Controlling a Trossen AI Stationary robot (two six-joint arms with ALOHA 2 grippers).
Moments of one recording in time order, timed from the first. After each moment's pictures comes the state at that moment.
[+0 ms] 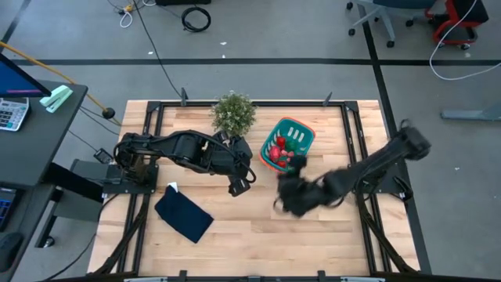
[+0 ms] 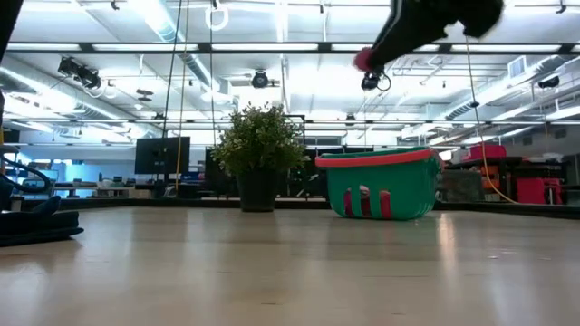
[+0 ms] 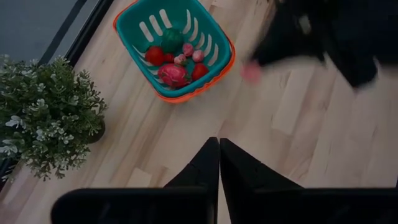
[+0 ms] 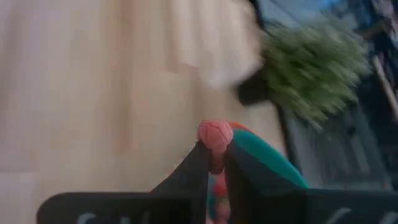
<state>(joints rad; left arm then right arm) -0.24 1.90 2.31 -1.45 -0.41 -0.53 0.45 1.56 1.19 -0.69 0.83 0.13</state>
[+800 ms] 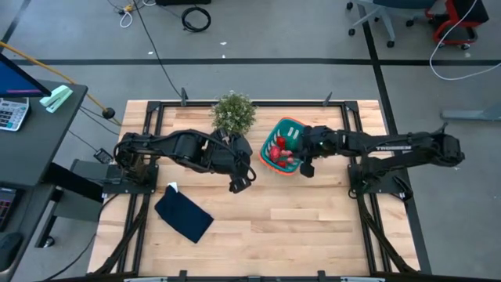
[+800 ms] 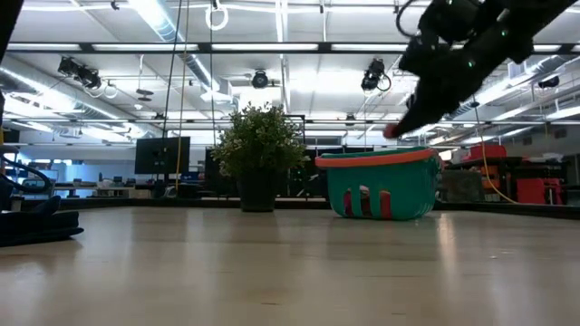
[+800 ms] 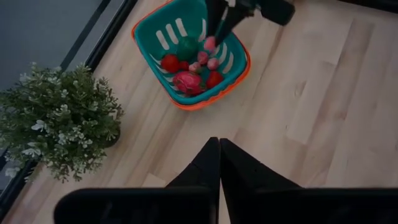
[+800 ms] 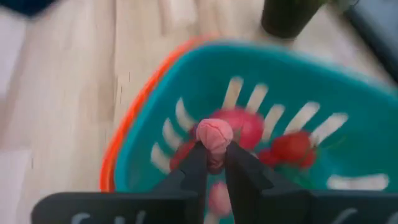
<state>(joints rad) -0.23 1.90 2.31 -1.45 -0.48 -0.53 -0.24 1.09 0.58 -0.19 -0.04 -0.04</state>
